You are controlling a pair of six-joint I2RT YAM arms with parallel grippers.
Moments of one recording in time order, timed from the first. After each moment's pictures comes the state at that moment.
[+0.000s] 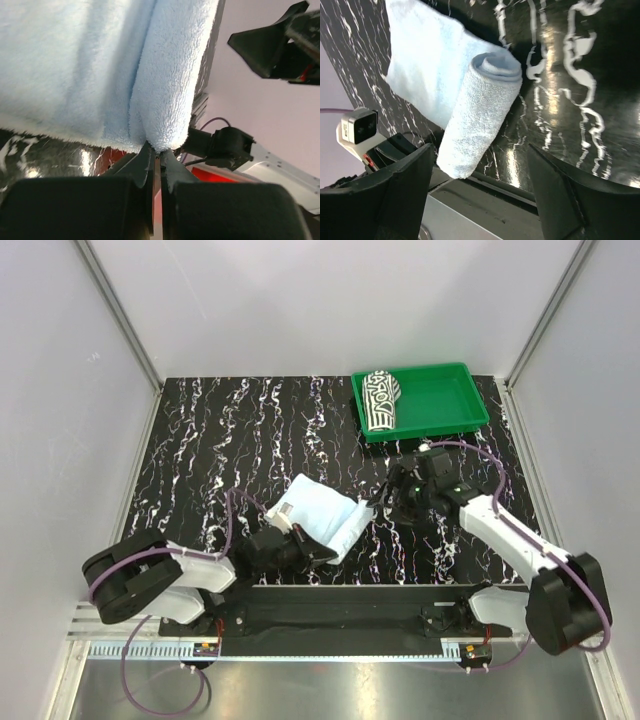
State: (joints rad) left arm -0.96 1.37 0.19 0.77 0.12 -1.43; right arm 0.40 1.20 0.77 -0.46 -0.31 0.84
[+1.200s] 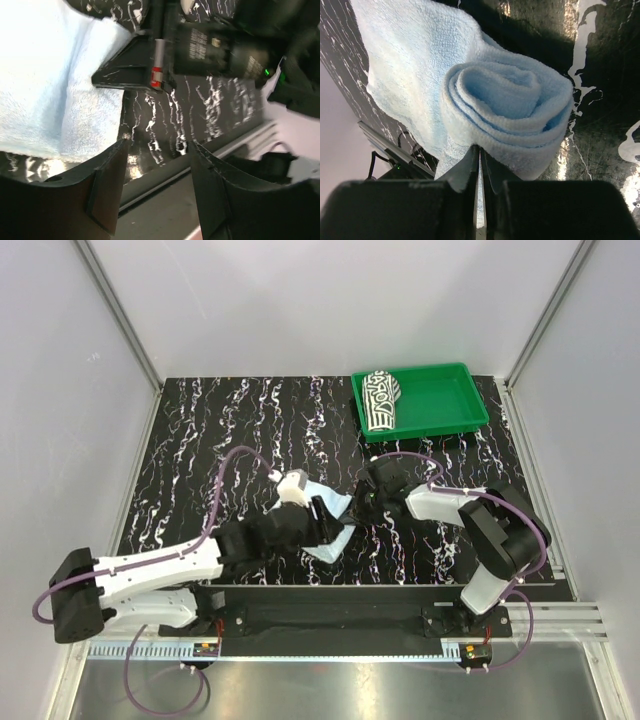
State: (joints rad) left arm -1.08 1.08 0.66 -0.13 -0.26 -1.04; right arm 0.61 1.69 0.80 -0.02 -0.35 0.98
